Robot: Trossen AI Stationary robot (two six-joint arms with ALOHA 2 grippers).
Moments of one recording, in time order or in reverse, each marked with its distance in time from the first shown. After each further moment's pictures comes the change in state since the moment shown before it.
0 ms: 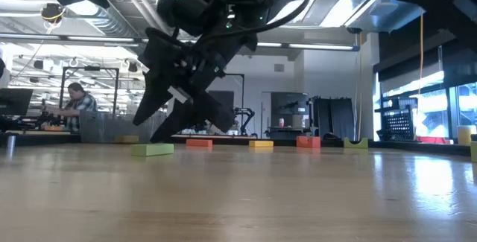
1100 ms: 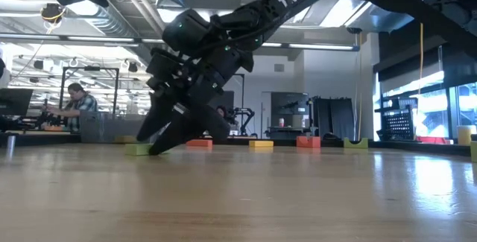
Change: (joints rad) left arm -0.001 0.000 0.000 0.001 0.026 0.001; right arm -0.080 0.072 0.004 0.027 -0.157 0.175
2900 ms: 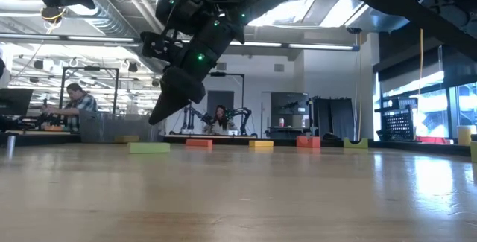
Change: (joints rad) left arm 0.001 0.000 0.000 -0.071 0.090 -0.113; right arm -0.001 0.009 0.252 -0.255 0.182 0.480
